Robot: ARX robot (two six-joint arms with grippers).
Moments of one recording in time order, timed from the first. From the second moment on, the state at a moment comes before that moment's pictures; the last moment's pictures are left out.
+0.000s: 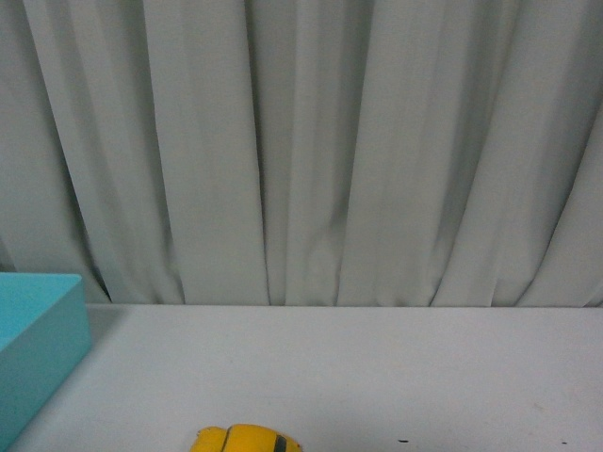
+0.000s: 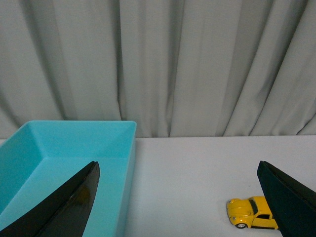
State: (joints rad) left arm 0.00 0.00 0.01 0.00 0.00 0.00; right arm 0.00 0.67 0.10 0.56 0.00 -0.02
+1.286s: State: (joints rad) left arm 0.00 0.00 0.01 0.00 0.00 0.00; right arm 0.00 0.03 0.01 -0.01 0.00 -0.01
